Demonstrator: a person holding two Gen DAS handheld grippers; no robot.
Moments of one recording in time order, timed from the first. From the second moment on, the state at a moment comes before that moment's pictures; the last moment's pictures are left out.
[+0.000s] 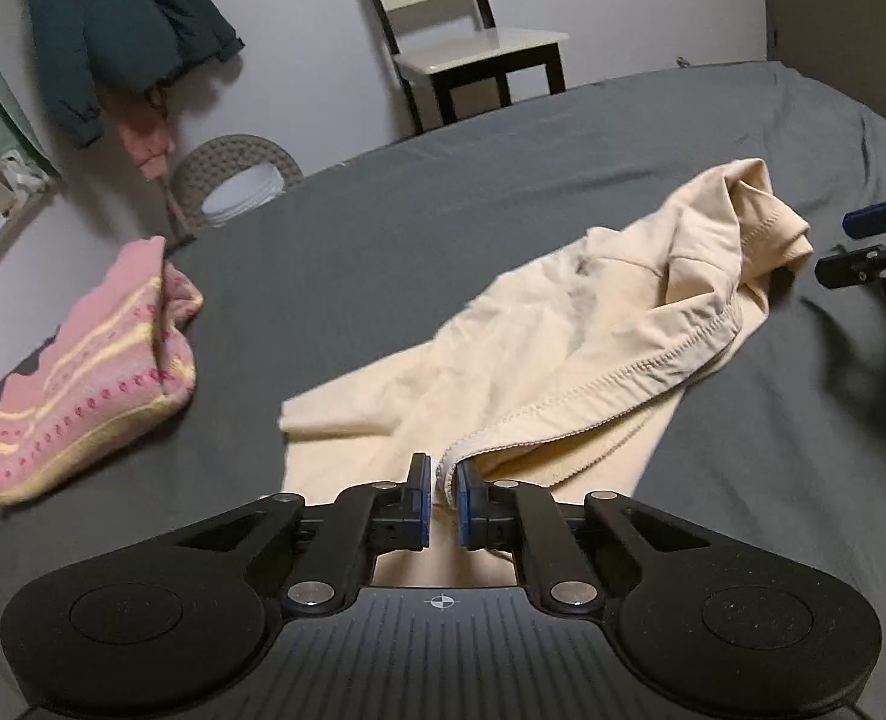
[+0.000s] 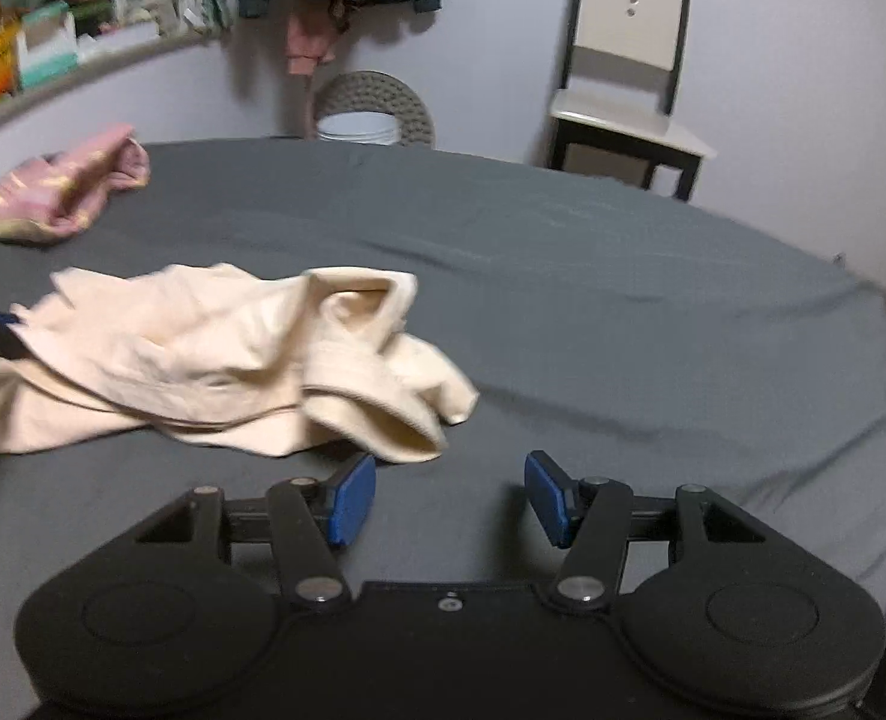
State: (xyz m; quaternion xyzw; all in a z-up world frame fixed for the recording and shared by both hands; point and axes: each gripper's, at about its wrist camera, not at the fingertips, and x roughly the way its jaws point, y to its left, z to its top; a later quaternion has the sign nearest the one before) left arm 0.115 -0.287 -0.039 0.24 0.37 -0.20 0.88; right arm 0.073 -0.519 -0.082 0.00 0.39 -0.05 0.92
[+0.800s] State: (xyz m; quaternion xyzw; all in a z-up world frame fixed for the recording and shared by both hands) left arm 0.105 -0.244 0.027 0.16 0.26 -0.17 0.94; right arm 0.036 -0.474 -0.022 -0.13 0.19 -0.18 0.96
